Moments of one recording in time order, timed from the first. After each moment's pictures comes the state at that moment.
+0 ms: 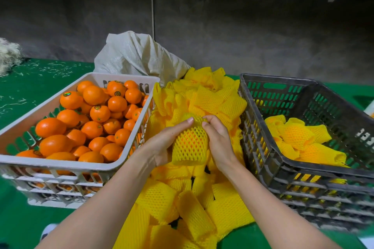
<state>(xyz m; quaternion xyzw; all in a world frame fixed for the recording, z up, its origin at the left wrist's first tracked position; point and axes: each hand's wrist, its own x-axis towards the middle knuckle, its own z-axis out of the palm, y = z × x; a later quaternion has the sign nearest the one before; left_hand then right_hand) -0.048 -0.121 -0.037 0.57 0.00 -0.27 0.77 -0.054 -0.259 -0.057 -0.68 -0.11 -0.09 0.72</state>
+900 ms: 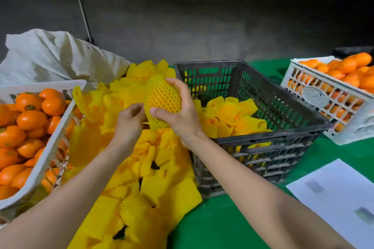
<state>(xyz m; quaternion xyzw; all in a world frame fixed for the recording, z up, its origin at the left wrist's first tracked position) -0.035 -0.226 -0.028 0.70 -0.07 0.04 0.70 -0.072 -0.341 -0.014 -0.70 -0.09 -0.23 0.67</state>
